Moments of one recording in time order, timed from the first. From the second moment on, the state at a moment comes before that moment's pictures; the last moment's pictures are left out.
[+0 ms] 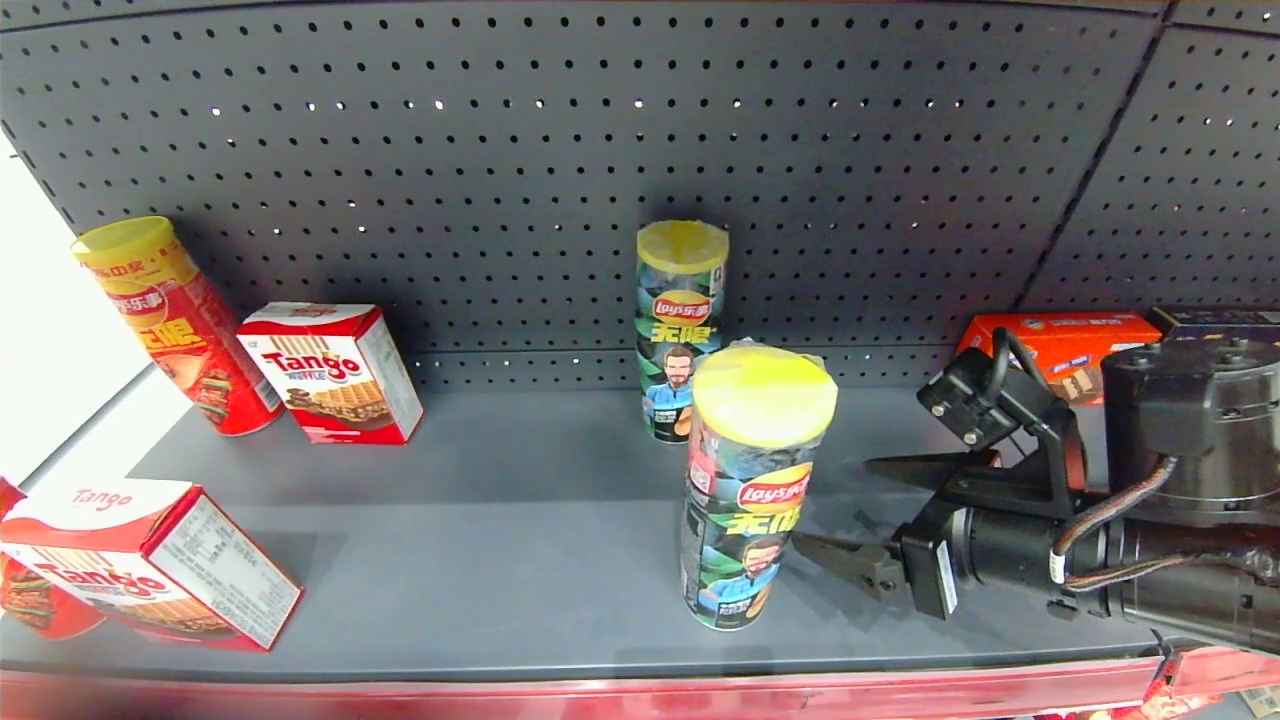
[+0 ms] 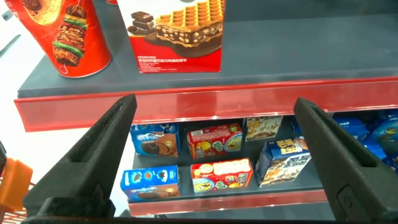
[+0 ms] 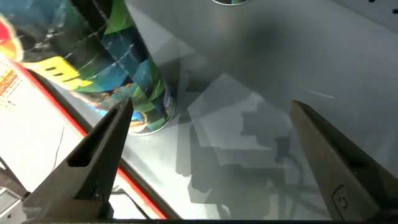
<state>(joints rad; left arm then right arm) 0.00 0.00 0.00 0.00 -0.04 0.01 0.66 1.48 -0.71 -0.39 0.06 -0.09</state>
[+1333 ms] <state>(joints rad) 0.00 0.00 0.00 0.00 -0.04 0.01 0.69 1.50 -0.71 -0.40 0.06 -0.13</state>
